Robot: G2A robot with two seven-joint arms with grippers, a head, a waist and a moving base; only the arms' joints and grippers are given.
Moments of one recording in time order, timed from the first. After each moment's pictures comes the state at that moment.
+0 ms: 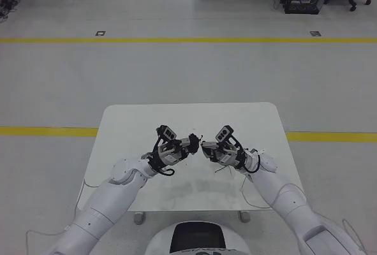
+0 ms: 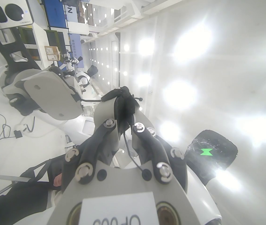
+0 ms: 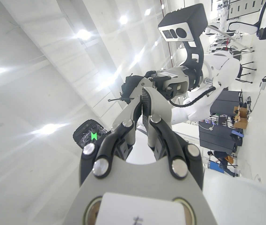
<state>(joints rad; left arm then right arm) 1.30 -1.17 -0.98 -1.39 -0.96 -0.30 -0.97 -1.14 -1.32 0.97 -0.89 1.08 -0.17 1.39</state>
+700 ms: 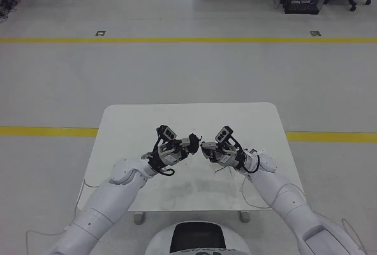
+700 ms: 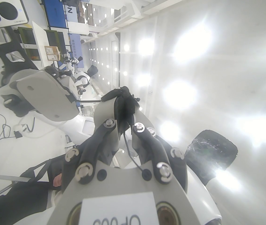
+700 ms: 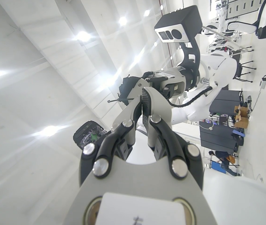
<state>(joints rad) 1.30 -1.17 -0.98 -1.39 -0.96 -0.30 -0.97 -1.13 -1.32 0.96 -0.87 1.08 -0.17 1.39</state>
